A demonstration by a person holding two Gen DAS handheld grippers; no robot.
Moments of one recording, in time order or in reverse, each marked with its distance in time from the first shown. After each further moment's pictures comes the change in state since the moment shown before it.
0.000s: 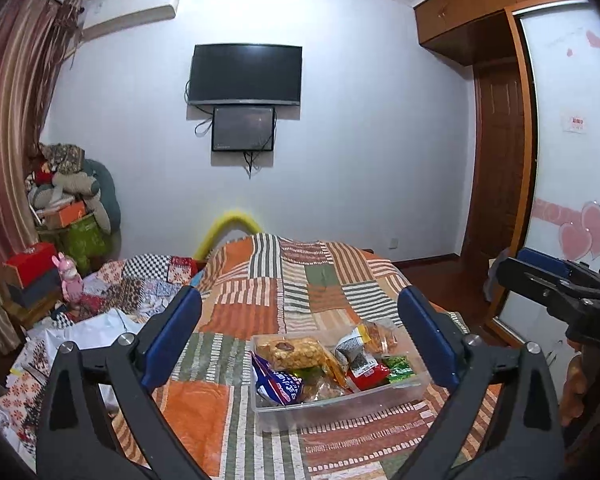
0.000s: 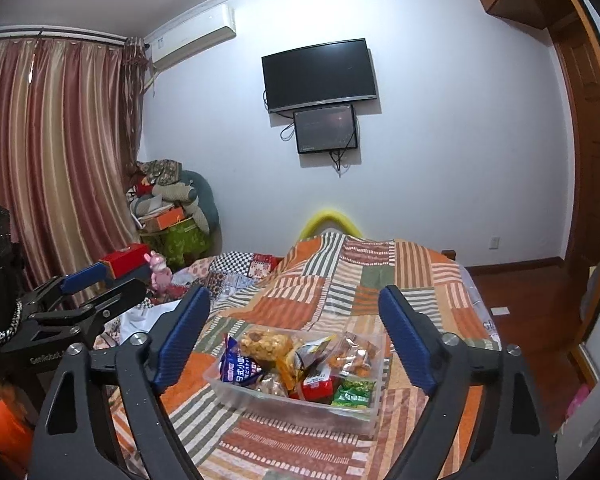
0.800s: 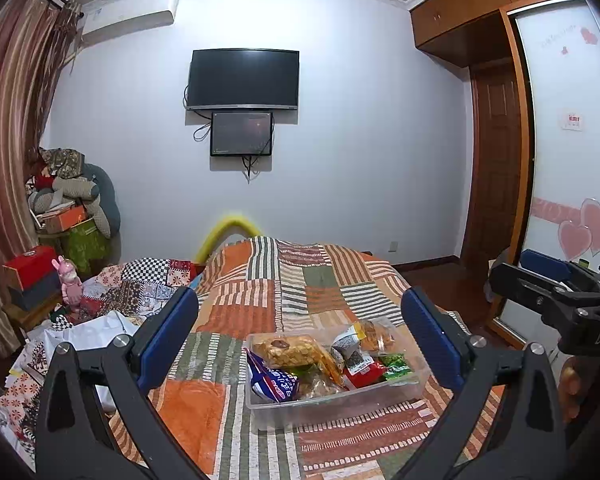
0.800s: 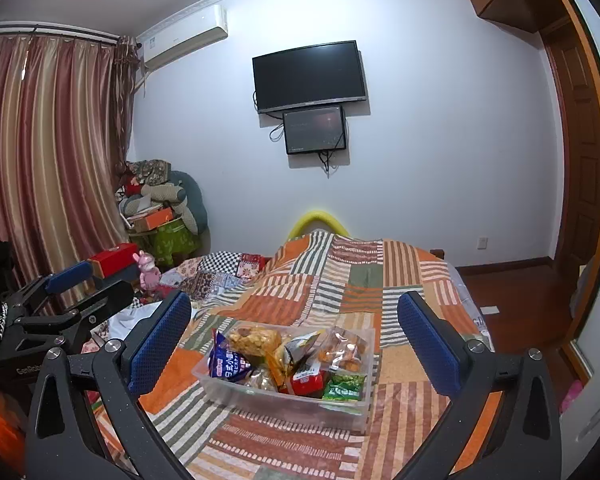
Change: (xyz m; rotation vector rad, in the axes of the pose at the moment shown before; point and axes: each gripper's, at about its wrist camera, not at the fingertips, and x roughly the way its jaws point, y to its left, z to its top) left arm -0.003 -0.006 -0.011 -0.002 -0.017 -0.001; right arm -0.010 0.001 -0.008 -0.006 -0.014 -0.045
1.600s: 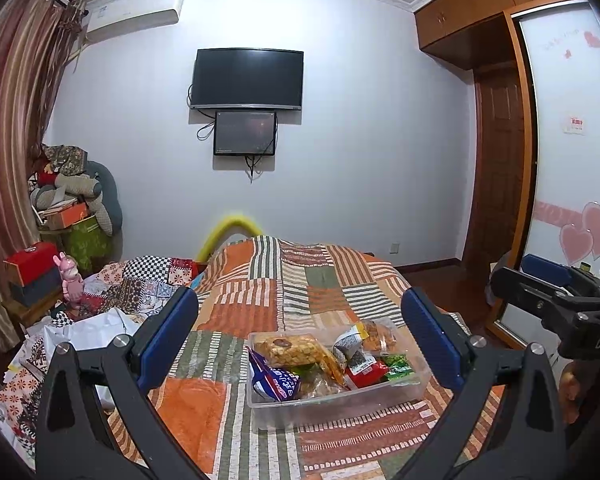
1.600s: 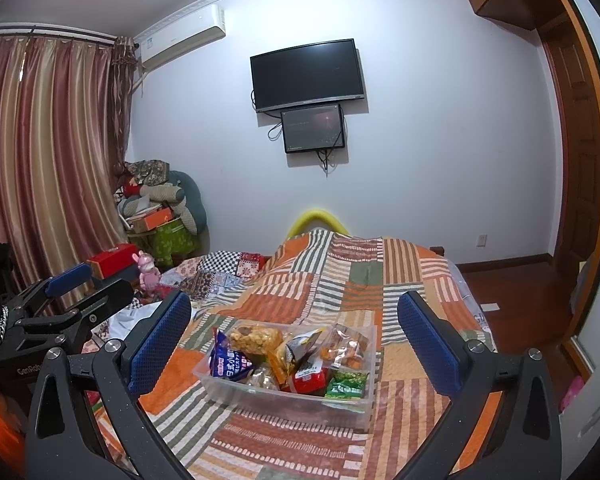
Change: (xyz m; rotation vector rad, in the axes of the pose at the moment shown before) left arm 0.001 0.004 -0.003 -0.011 -0.003 0.007; right arm 0.002 0.000 -0.002 0.006 0.010 -0.002
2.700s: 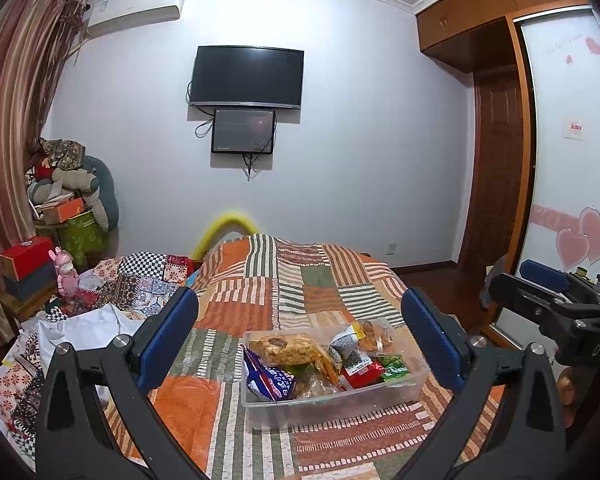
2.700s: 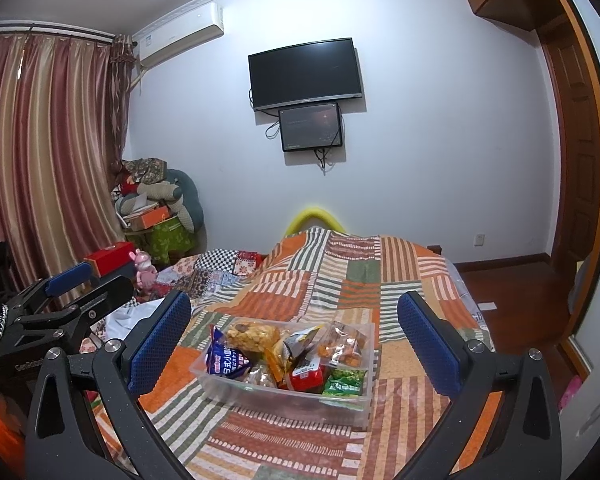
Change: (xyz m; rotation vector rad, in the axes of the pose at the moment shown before) left arm 0.003 0.004 -0.003 -0.019 0.001 -0.016; right arm 0.002 -0.001 -0.002 -0.001 0.004 -0.011
